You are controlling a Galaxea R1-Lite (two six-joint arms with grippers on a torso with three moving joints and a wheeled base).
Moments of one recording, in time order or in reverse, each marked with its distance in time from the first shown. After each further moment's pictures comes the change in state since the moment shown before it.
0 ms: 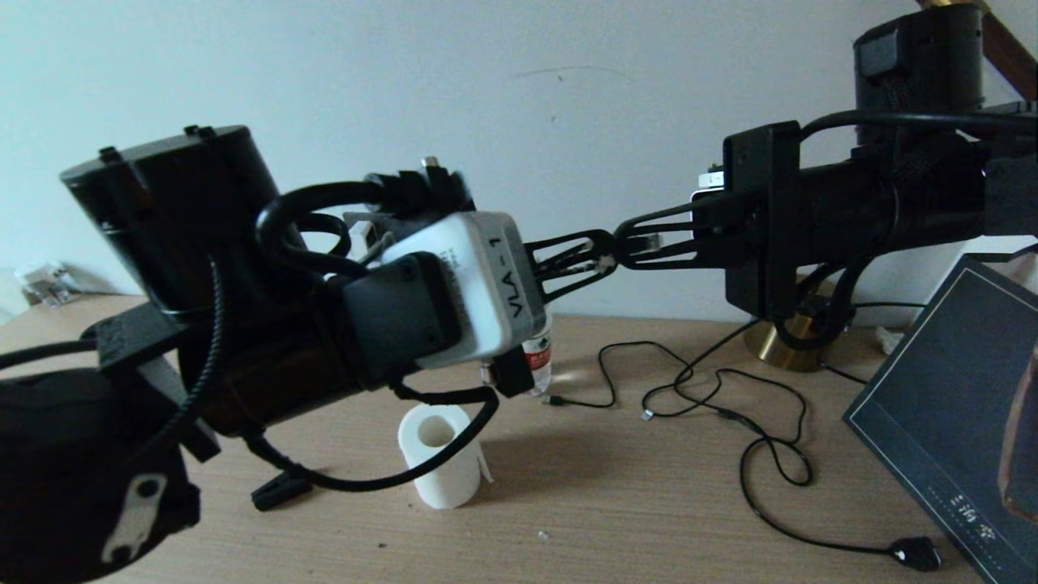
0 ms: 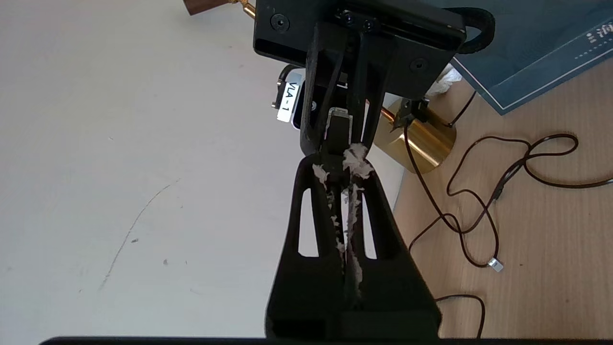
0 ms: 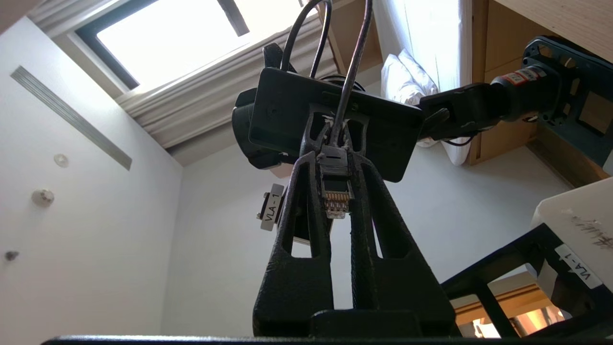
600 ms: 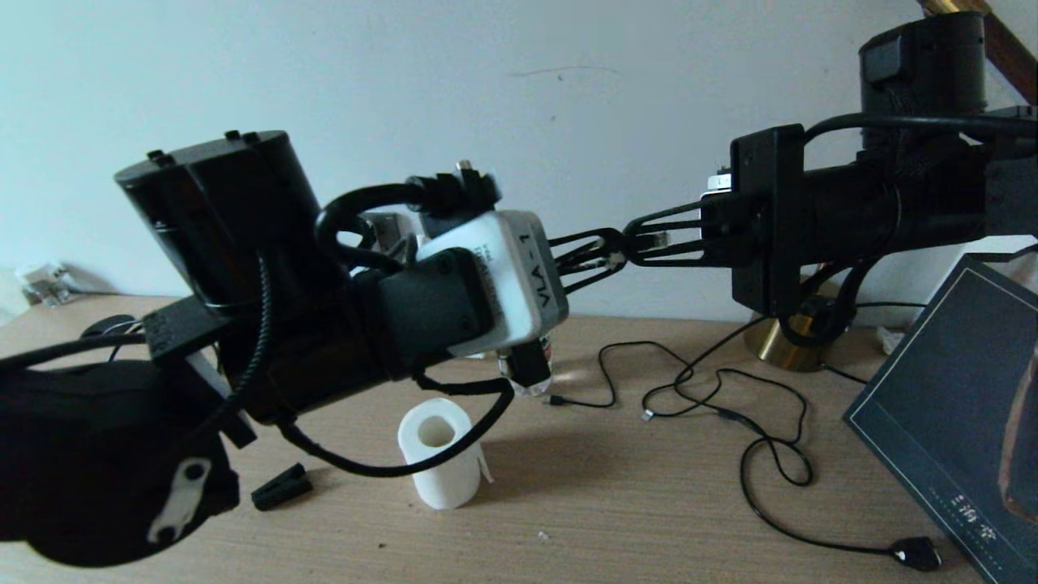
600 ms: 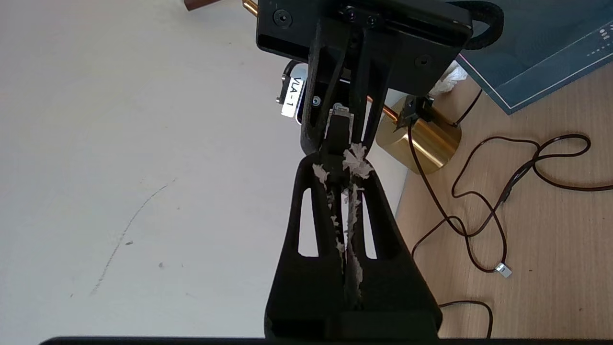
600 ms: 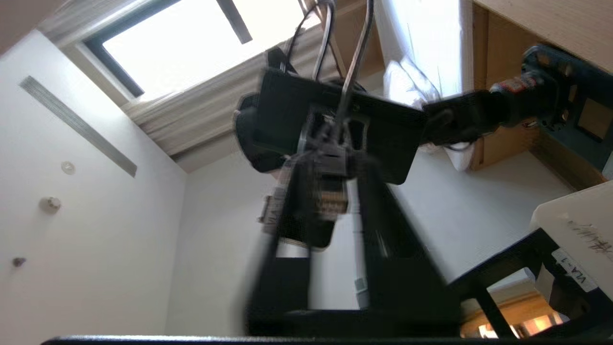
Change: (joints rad) left arm -0.007 0.049 -0.034 -0.017 0.004 0.000; right arm 0.000 0.007 0.001 0.003 -0.002 -0.002
